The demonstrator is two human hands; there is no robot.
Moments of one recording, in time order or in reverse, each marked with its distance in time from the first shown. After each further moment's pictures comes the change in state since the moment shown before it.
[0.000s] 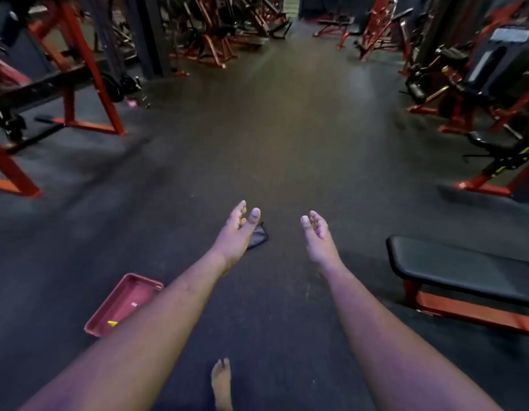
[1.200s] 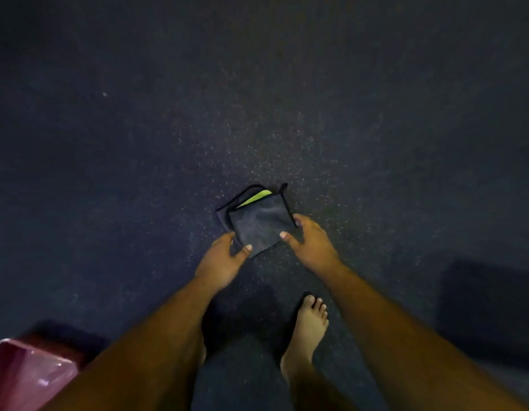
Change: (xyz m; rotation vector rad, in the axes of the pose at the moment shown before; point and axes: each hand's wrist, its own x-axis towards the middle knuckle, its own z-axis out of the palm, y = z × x) left_hand 0.852 -0.648 0.054 0.387 -0.239 -0.776; right_hand 0.821 0.578 0.274 -0.602 -0.512 0.500
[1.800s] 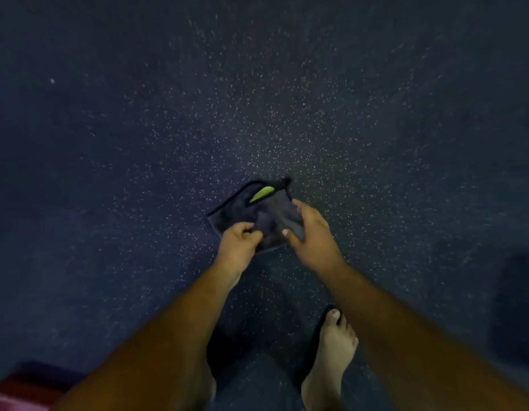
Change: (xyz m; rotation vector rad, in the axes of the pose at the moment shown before) left_hand 0.133 -0.014 0.053 -0.353 0.055 -0.113; right_hand 0.101 0.063 0.059 0.051 0.132 -0.098
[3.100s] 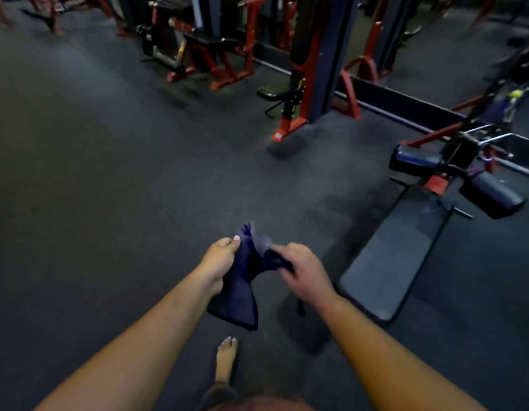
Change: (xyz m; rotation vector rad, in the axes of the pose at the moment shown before) left_hand -0.734 0.524 0.241 0.419 -0.700 0.566; right_hand -0.597 -0.202 -0.626 -0.130 1.127 -0.212
